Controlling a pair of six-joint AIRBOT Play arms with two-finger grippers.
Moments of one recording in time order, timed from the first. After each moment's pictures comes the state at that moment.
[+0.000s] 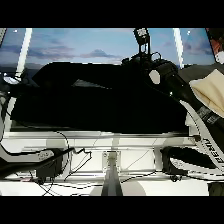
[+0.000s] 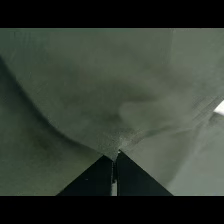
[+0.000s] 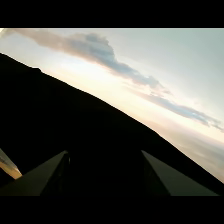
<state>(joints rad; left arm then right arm) 0.38 -1.48 0.98 0.99 -0.97 -1.32 0.45 -1.34 1.17 -1.54 0.43 1.55</state>
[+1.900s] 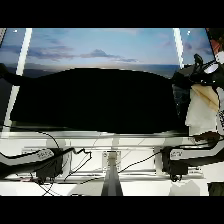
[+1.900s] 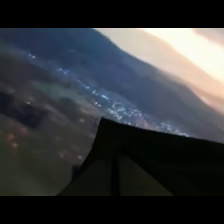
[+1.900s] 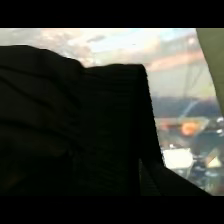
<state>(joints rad) 0.58 -1.41 1.30 1.39 -0.77 -1.32 -0.36 -1.56 1.17 -1.12 1.00 1.33</state>
